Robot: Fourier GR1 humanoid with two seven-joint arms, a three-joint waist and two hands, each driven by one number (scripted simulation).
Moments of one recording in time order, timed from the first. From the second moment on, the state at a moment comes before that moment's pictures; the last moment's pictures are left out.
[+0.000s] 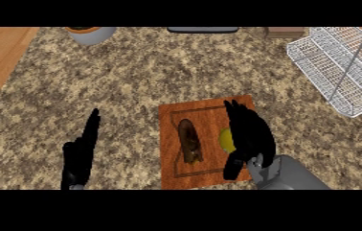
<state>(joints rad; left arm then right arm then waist) 0.08 0.22 -0.22 -1.45 0.06 0.32 0.03 -0.41 -0.35 0.69 -1.67 0.50 0.20 1.13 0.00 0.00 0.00</state>
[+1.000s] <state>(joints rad) 0.08 0.19 -0.17 -1.41 0.05 0.27 -0.02 -0.31 -0.26 0.61 -1.54 0.59 0.25 1.03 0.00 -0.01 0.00</state>
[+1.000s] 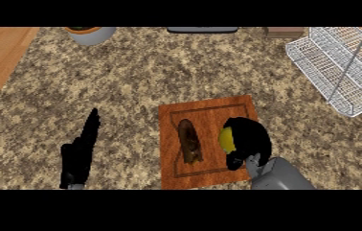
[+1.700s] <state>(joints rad) 0.09 0.18 -0.14 -1.42 0.03 0.26 -0.02 -0.27 -0.33 0.49 -1.48 0.76 0.20 0.94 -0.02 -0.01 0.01</state>
